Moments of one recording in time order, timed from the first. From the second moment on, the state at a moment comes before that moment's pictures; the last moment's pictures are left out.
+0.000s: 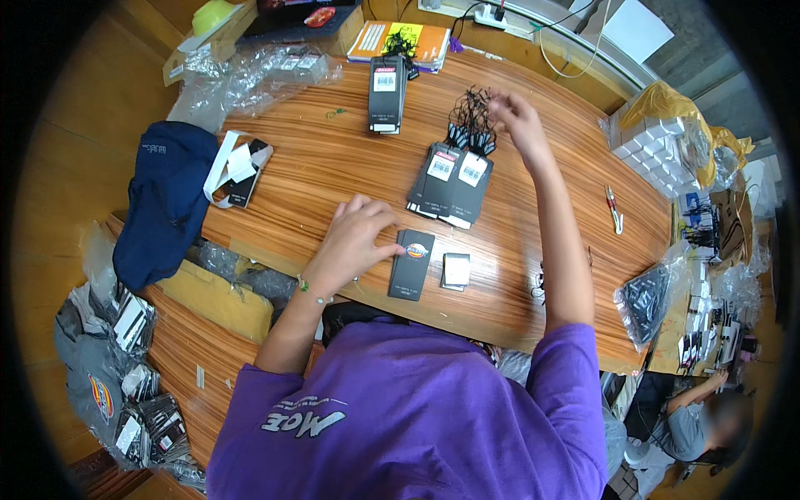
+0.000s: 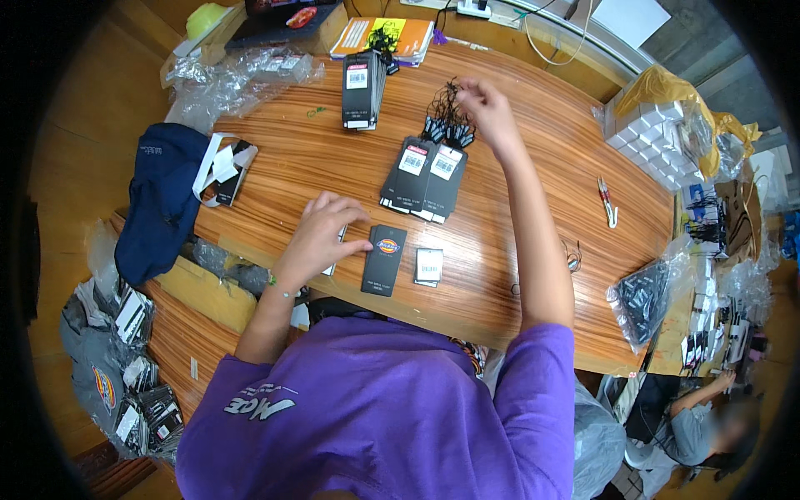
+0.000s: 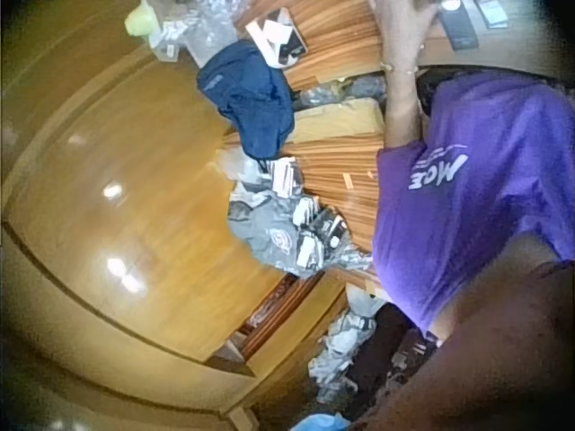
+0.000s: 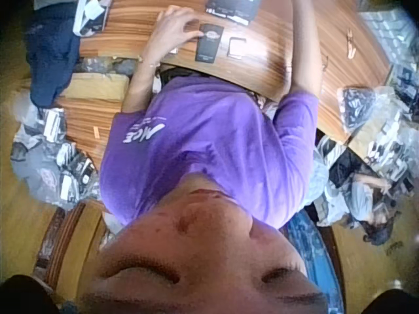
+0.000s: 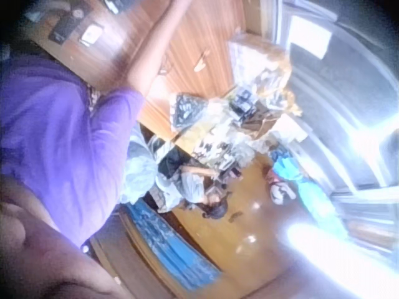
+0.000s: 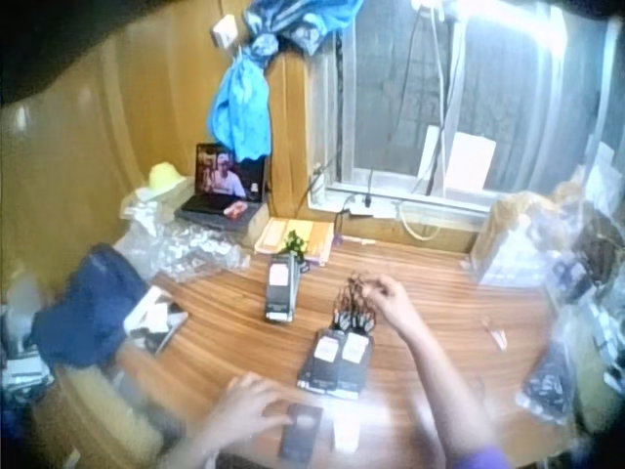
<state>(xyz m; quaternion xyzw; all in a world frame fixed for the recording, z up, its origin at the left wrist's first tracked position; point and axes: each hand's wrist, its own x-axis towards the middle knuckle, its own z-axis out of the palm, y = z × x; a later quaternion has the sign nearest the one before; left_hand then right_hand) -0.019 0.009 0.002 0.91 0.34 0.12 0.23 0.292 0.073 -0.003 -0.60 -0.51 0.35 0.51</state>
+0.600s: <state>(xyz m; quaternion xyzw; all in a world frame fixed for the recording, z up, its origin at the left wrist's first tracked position) -0.004 -0.006 -0.028 0.92 0.30 0.15 0.19 0.204 -0.117 -0.036 -0.68 -0.62 0.26 0.30</state>
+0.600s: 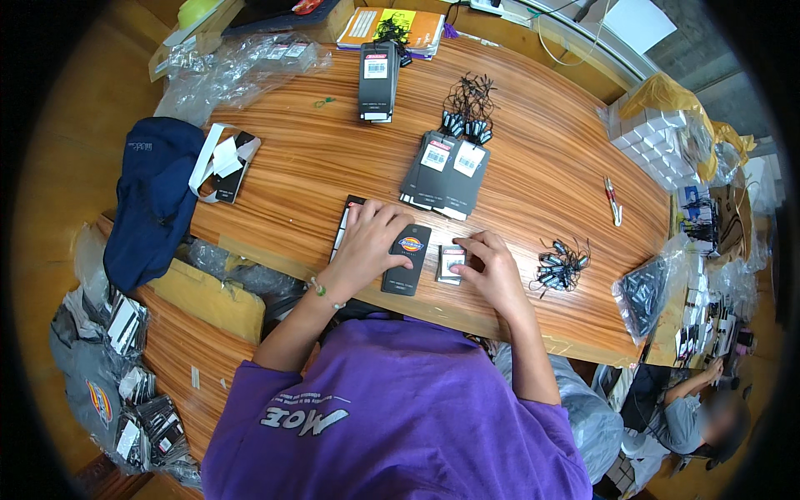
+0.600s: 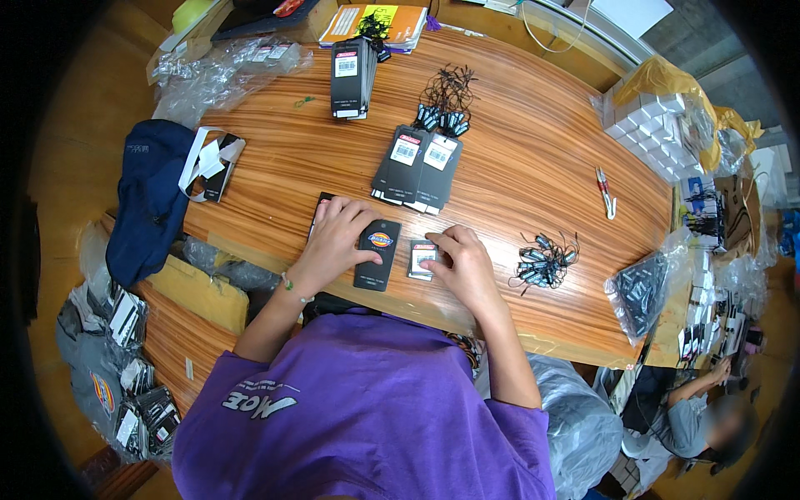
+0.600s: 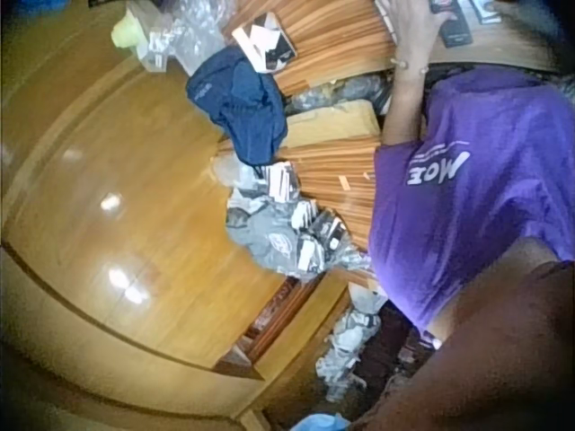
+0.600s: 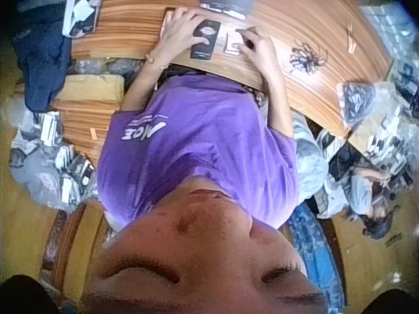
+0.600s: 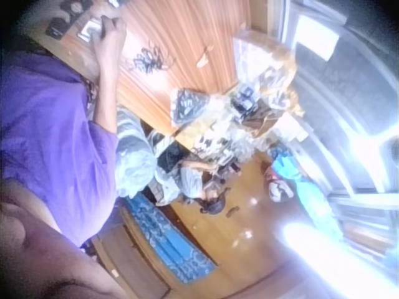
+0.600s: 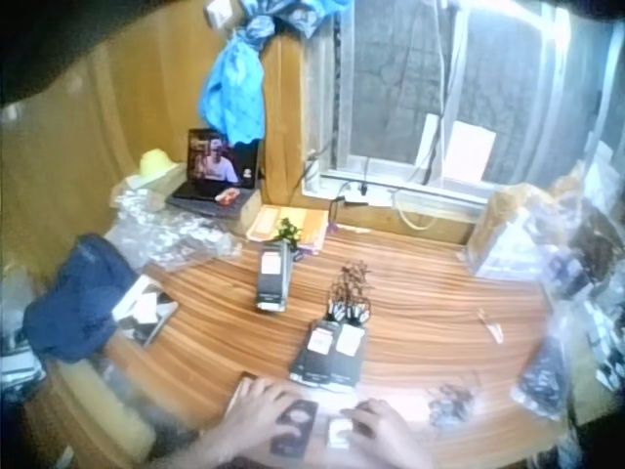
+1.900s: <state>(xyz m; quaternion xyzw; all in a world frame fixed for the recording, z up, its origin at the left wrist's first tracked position) 0.033 -0.034 -0.029 0.55 0.30 0.21 0.75 0.332 -0.157 -0.043 -0.85 -0.46 0.05 0.23</state>
